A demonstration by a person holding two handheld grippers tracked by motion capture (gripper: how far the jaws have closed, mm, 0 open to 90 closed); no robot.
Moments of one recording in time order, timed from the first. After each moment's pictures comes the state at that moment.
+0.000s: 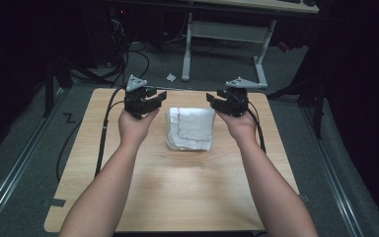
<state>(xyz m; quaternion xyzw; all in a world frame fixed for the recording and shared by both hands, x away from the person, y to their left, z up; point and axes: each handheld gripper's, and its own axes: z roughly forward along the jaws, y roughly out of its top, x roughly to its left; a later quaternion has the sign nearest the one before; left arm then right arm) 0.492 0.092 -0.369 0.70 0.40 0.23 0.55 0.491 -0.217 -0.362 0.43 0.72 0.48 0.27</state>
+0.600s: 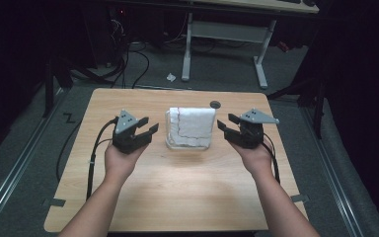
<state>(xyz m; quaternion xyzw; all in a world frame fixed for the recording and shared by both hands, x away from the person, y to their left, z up) 0.412 0.116 -0.411 0.73 0.36 0.25 0.53 0.400 -0.243 -0.390 0.41 0.72 0.47 0.29</state>
